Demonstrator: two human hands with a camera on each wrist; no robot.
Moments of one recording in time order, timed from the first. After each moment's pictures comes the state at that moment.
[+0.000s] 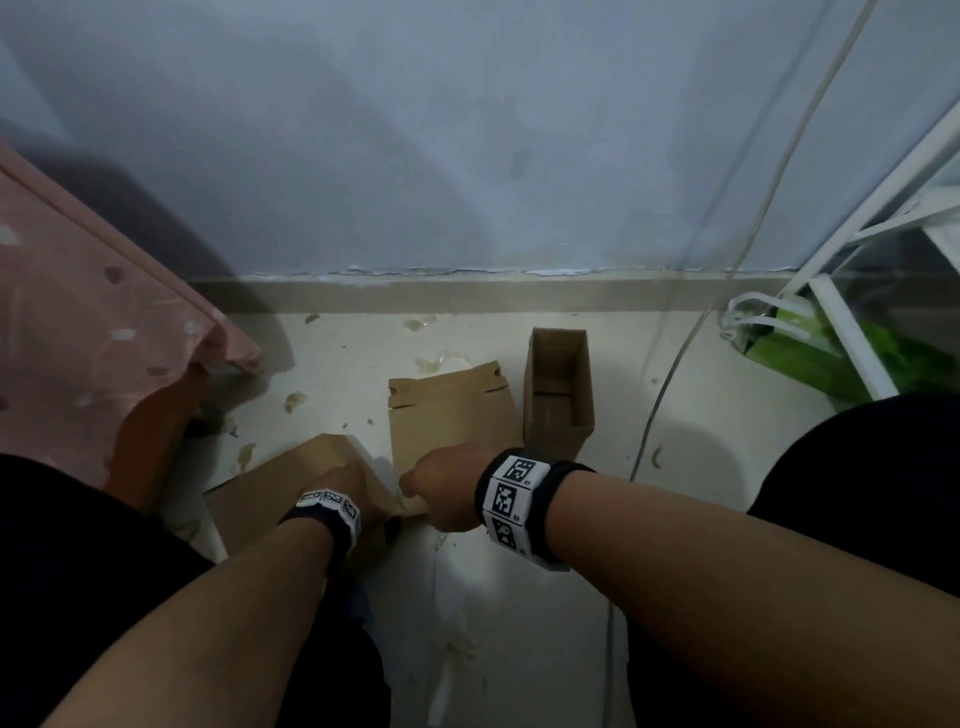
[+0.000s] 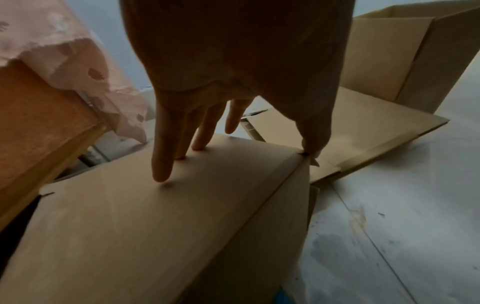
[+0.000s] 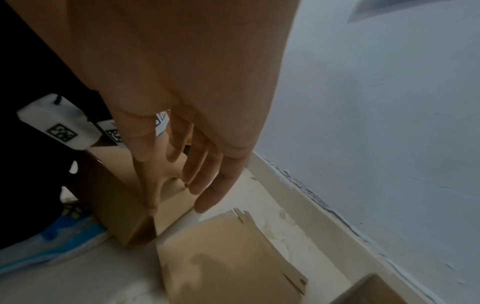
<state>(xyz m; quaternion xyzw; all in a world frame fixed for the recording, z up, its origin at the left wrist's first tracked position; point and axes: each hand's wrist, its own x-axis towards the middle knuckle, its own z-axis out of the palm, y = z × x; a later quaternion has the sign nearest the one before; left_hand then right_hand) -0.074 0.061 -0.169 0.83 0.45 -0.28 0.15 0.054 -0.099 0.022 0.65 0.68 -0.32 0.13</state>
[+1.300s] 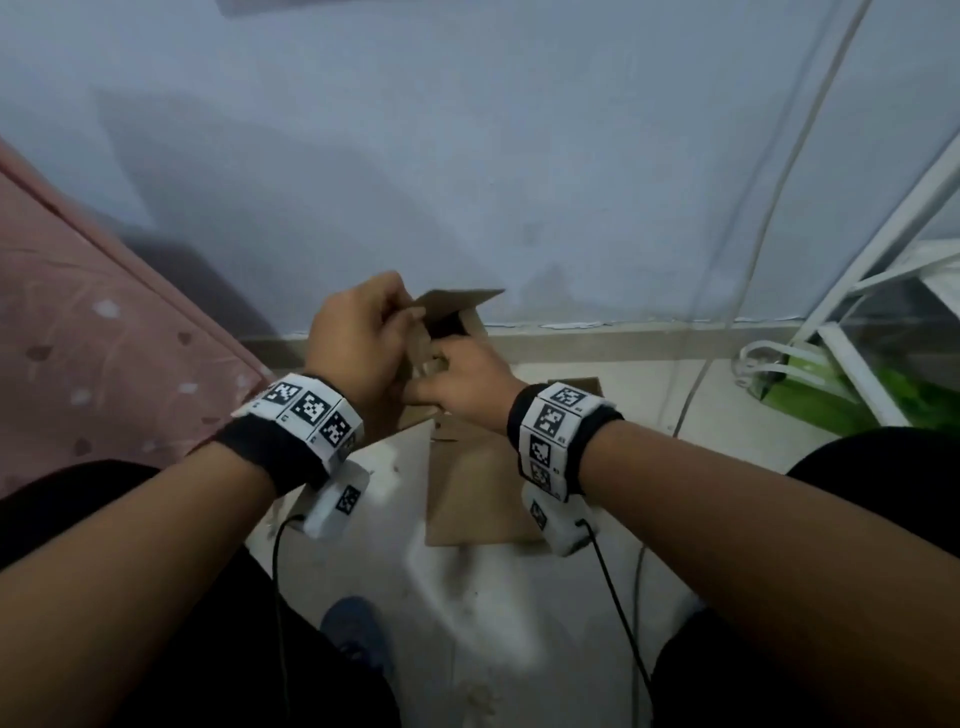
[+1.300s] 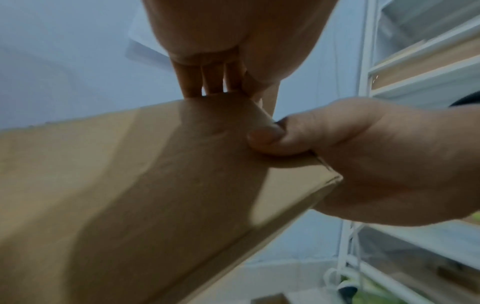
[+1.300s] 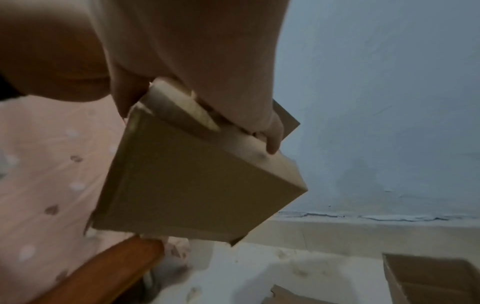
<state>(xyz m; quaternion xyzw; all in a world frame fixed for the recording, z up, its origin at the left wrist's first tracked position) 0.007 0.042 0.158 0.89 0.29 0.28 0.21 0.110 -0.055 0.107 0.76 0.44 -0.26 -0.39</state>
